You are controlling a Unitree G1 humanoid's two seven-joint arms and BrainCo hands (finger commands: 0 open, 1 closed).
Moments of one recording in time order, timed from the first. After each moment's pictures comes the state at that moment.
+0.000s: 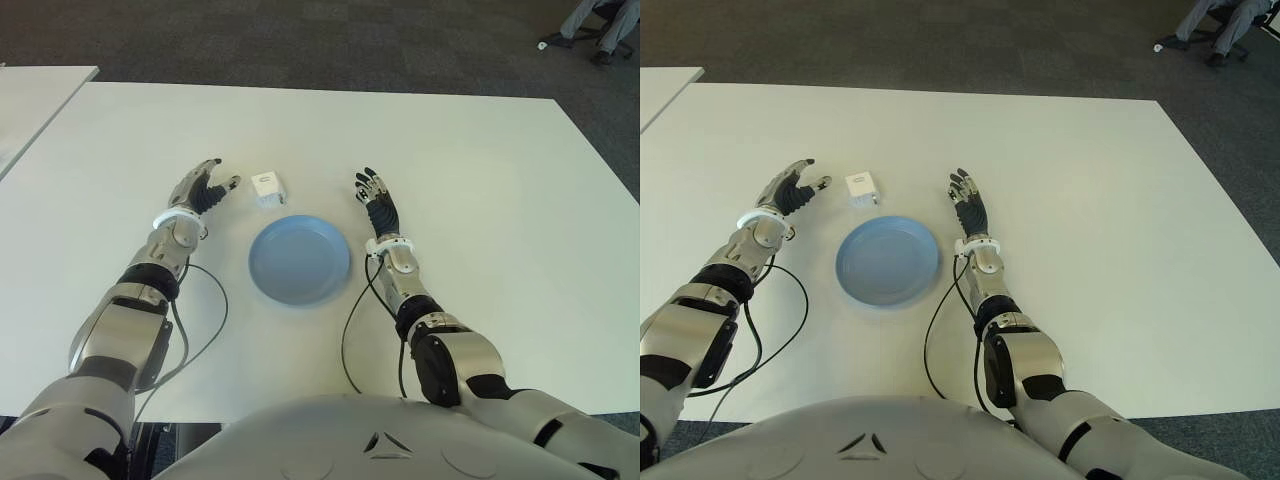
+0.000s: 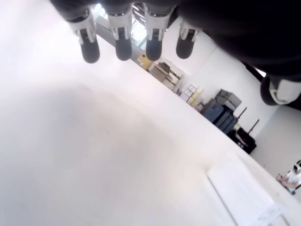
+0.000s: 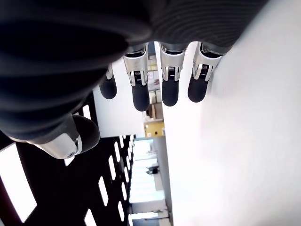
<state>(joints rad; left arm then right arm) -0.55 0.44 -0.22 1.11 0.50 -0.29 0.25 -0.51 0.09 -0.11 1.15 0.02 -0.58 0.05</state>
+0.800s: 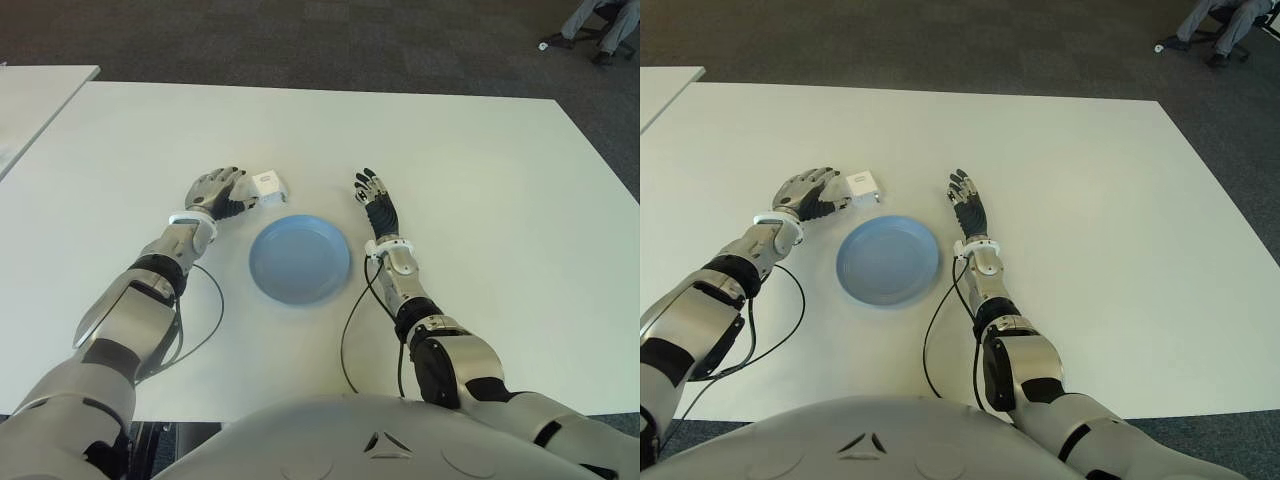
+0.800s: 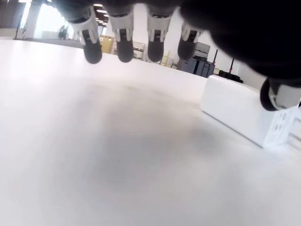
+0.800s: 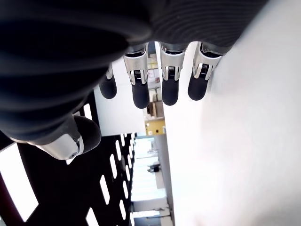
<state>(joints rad) -0.64 0.44 -0.51 1.23 0.75 -0.27 0.42 -0.49 0.09 -0.10 1.12 0.02 -0.58 0.06</state>
